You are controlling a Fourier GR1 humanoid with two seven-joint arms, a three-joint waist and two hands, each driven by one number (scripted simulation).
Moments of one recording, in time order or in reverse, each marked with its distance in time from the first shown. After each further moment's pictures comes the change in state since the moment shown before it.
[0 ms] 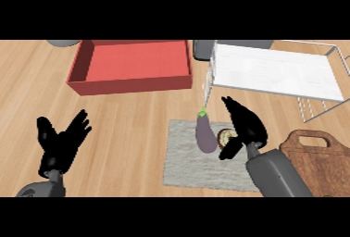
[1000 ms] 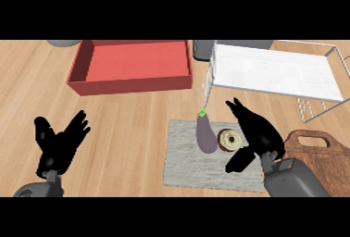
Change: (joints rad) left arm 0.005 0.038 -0.037 0.003 0.049 0.026 0.003; right arm 0.053 -0.149 0.124 -0.330 -0.249 0.118 0.255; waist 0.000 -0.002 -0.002
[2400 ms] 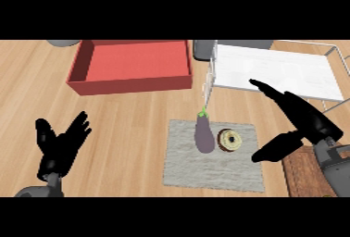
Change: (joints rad) left arm 0.026 0.034 -0.076 -0.051 0.048 0.064 0.011; right arm -0.073 -0.290 -0.087 -0.115 -0.484 -0.037 -0.092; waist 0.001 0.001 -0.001
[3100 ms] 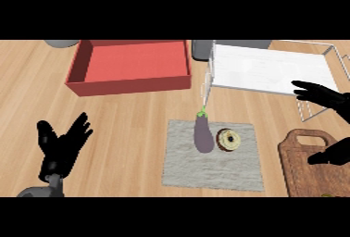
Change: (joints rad) left arm 0.002 0.008 -0.019 0.025 0.014 0.017 -0.031; right arm 0.125 -0.203 -0.205 0.238 -0.264 0.190 -0.613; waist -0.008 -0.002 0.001
